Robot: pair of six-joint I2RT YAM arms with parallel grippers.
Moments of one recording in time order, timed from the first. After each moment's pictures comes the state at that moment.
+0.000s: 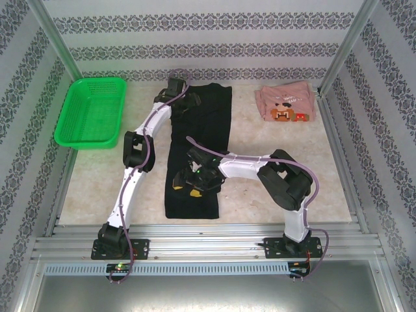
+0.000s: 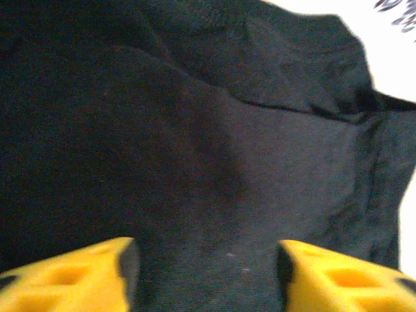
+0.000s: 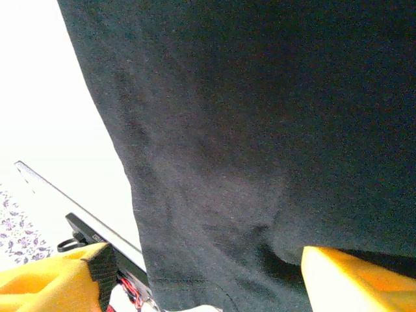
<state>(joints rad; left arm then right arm) -0.22 2.80 2.62 -0.59 0.24 -0.64 0.85 1.95 1.19 -0.34 -0.57 1.08</state>
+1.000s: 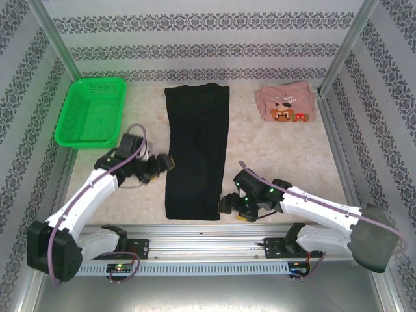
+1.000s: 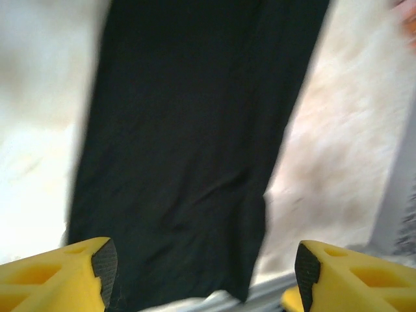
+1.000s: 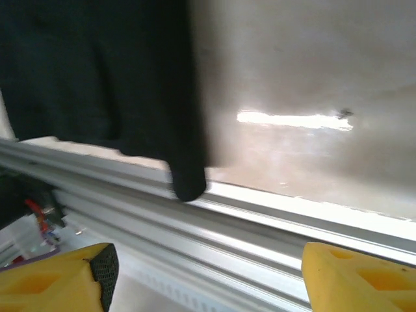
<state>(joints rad) -0.28 1.09 0.79 -0.73 0.40 -0.79 0.87 1.11 0.58 -0.62 -0.39 1.11</state>
